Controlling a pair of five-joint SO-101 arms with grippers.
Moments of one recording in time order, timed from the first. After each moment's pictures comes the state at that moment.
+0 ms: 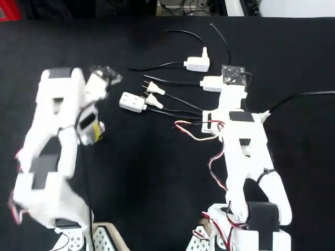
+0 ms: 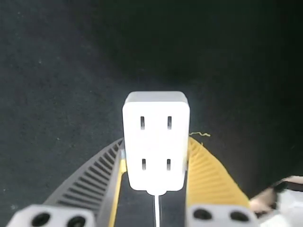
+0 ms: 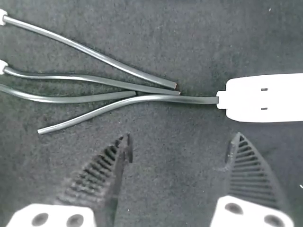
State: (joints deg) left arm -8.3 6.8 8.0 85.8 -47.4; right arm 2.1 -15.4 45.3 46.1 -3.8
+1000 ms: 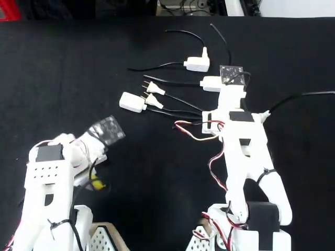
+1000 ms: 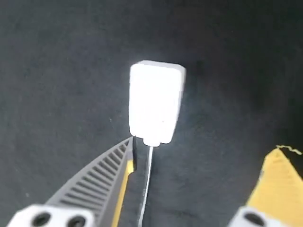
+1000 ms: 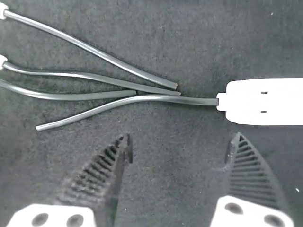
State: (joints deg) left arm -10.8 -47.3 62.2 64.7 -61.1; right arm 1.4 -15.4 45.3 46.1 -1.8
